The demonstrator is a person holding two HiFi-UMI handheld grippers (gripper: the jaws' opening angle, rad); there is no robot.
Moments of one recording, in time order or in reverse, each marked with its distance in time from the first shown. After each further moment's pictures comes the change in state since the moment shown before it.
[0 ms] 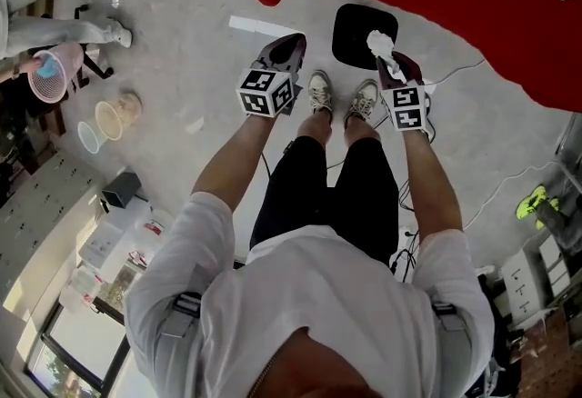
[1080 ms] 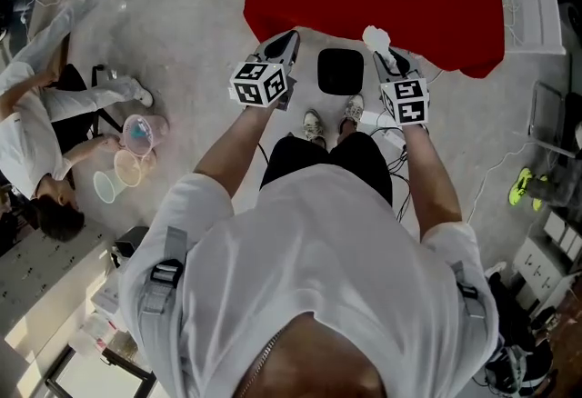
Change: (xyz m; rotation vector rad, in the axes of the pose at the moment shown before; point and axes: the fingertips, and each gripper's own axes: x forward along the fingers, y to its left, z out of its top) left arm -0.114 -0.107 0.235 0.092 -0.180 -0.173; right arm -0.235 -0.012 0.221 0.016 -0.198 -0.205
